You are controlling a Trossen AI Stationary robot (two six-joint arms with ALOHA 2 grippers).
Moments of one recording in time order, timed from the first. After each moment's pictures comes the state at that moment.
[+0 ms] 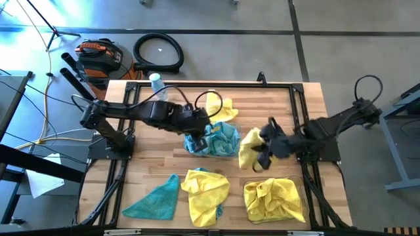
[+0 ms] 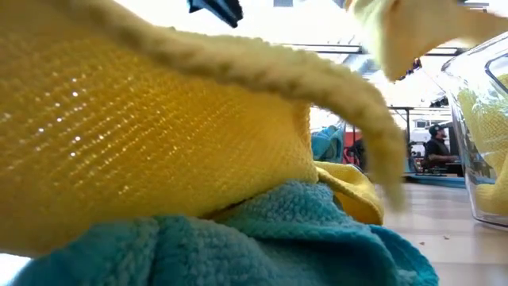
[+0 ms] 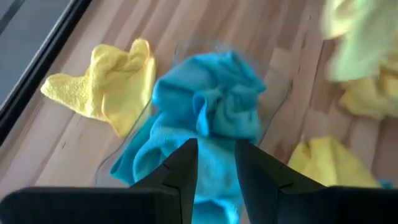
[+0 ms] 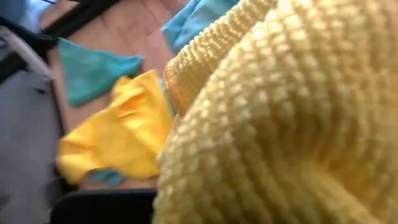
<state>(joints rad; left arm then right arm) -0.10 1.66 1.73 -1.06 -0.30 -0.37 0.44 1.18 1.20 -0.91 0.40 0.91</state>
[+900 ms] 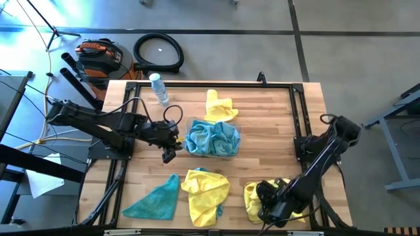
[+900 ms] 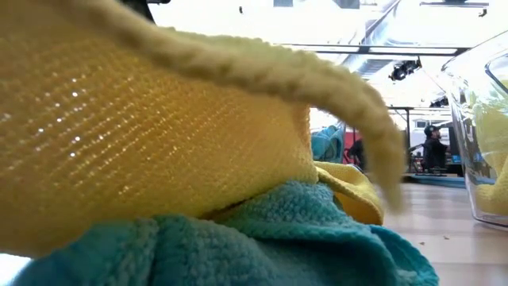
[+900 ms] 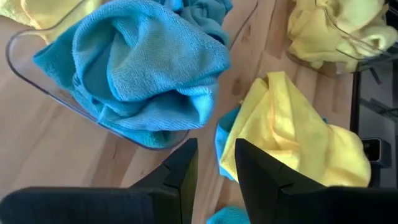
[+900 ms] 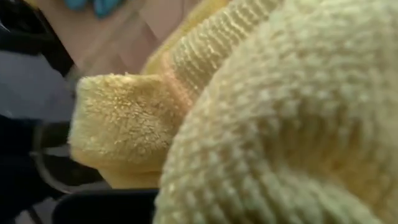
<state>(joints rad) -0.17 1.13 0.96 -0.67 -0.11 -0.57 0.89 1.67 1.20 -0.80 0.21 1.48</state>
